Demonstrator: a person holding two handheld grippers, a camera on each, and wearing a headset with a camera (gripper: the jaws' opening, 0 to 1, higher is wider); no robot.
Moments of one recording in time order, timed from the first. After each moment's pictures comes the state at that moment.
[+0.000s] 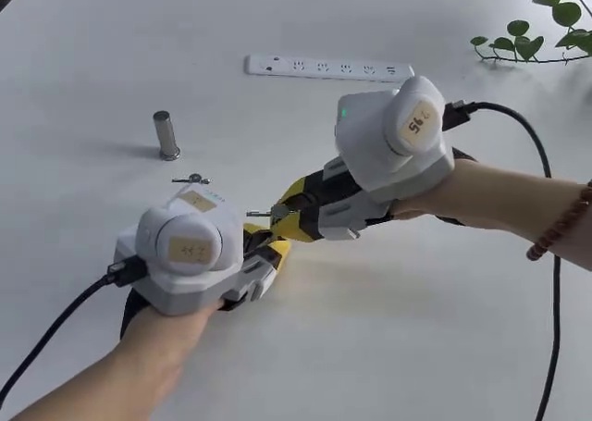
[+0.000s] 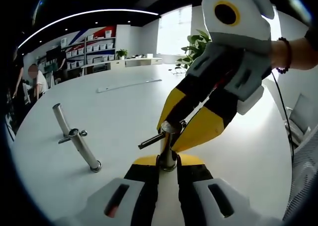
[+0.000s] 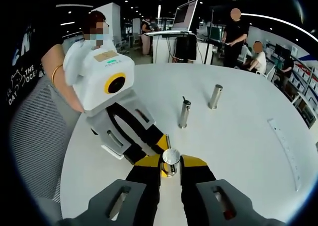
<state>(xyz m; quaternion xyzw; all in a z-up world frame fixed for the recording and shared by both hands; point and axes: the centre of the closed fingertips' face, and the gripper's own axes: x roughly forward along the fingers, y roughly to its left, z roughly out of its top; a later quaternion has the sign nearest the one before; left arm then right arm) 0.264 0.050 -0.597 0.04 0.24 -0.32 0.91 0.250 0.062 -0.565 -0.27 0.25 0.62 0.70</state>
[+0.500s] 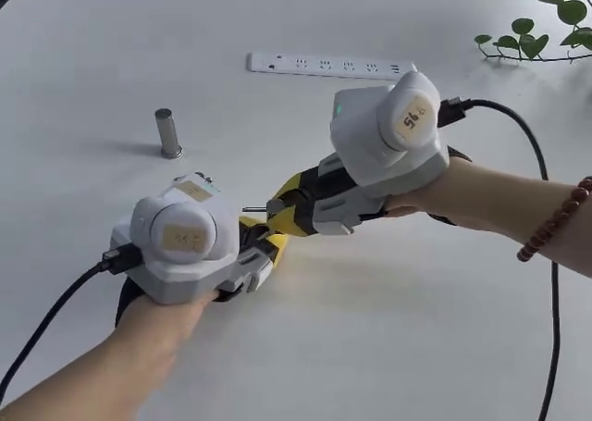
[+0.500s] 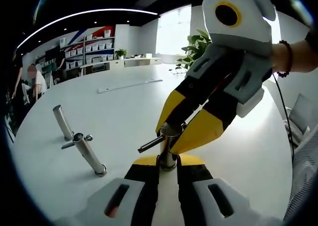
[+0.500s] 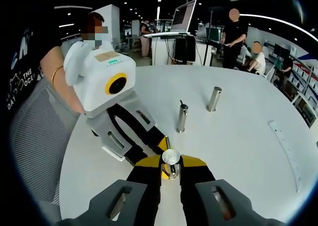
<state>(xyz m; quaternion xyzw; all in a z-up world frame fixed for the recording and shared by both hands) 0.275 0.057 -0.595 0.04 0.25 -0.33 0.91 0.262 0.071 -0.563 -0.26 0.25 0.62 0.70</state>
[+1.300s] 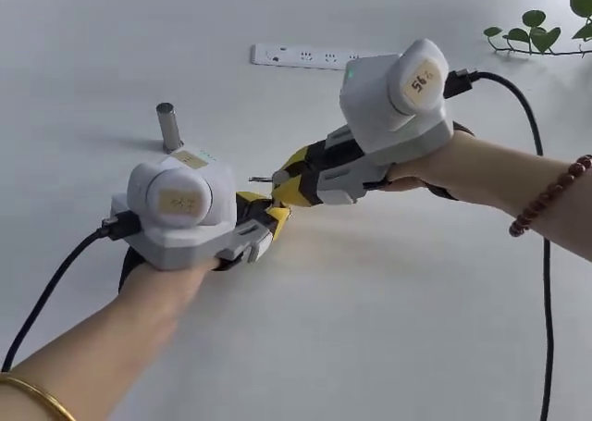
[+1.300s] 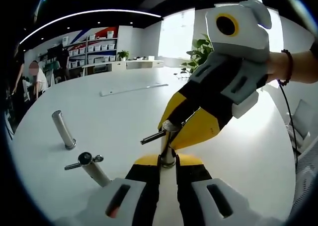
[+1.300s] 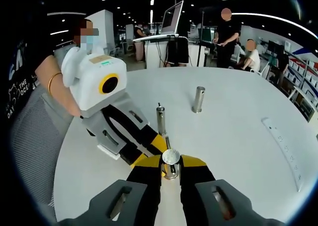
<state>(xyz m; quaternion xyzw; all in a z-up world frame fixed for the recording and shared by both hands) 0.301 0.059 -0.592 0.02 0.24 -0.32 0.92 0.297 0.068 -0.562 -0.23 0.25 0.61 0.72</state>
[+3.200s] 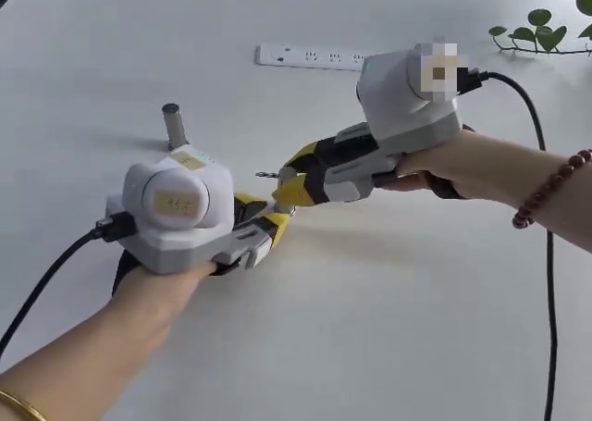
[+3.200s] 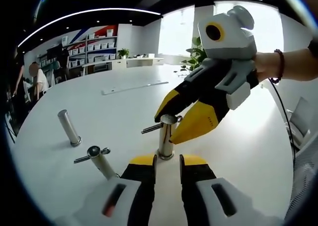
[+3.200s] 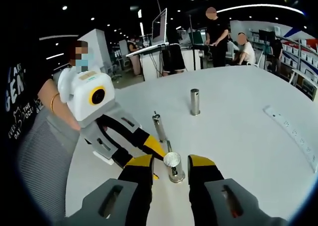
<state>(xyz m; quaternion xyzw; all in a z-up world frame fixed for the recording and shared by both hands) 0.288 0.066 -0.587 0.04 0.25 -0.32 0.91 0.296 0.070 -0.554 -0.13 0.27 0.61 0.73</state>
